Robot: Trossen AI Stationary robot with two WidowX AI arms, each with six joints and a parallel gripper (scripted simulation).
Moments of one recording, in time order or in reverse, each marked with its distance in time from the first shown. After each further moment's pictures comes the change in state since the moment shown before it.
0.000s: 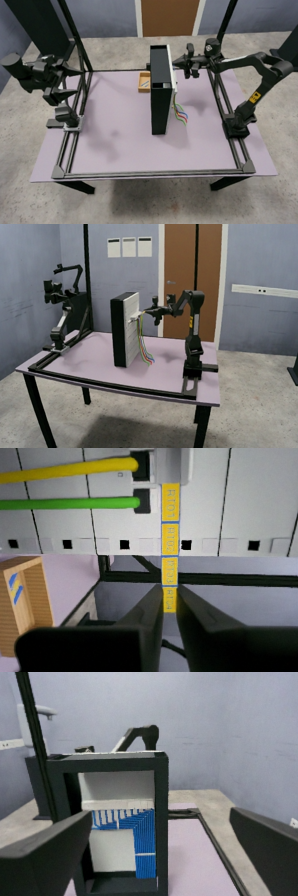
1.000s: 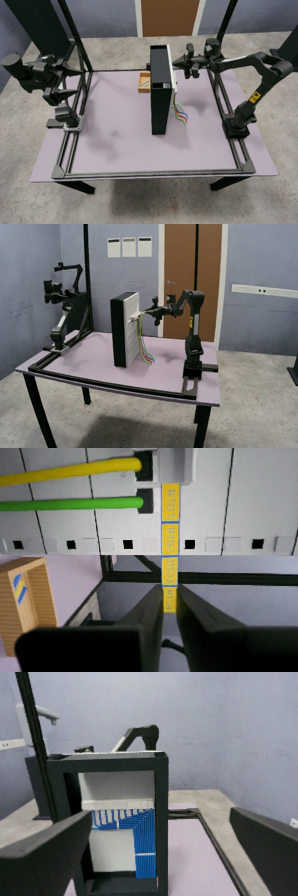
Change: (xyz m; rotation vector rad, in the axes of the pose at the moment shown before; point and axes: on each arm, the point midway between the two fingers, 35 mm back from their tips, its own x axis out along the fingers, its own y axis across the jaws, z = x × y) left arm 0.000 0.002 0.000 0.012 0.000 0.008; right arm 0.000 0.000 0.000 0.000 0.000 0.000
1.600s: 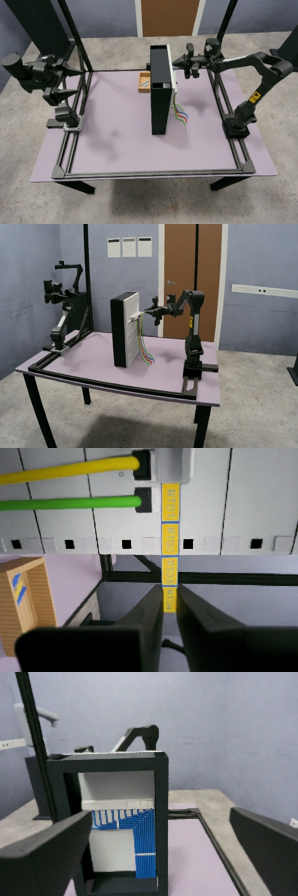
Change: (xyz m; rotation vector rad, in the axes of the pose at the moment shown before) left arm 0.000 -0.001 0.000 0.000 0.000 0.000; right arm 0.000 0.000 0.000 0.000 0.000 0.000
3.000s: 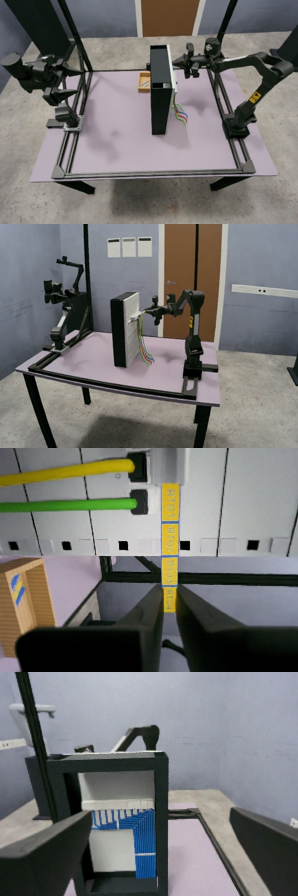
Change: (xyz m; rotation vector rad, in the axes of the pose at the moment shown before) left arm 0.000 -0.002 0.001 0.001 0.000 0.001; right arm 0.000 0.000 0.000 0.000 0.000 0.000
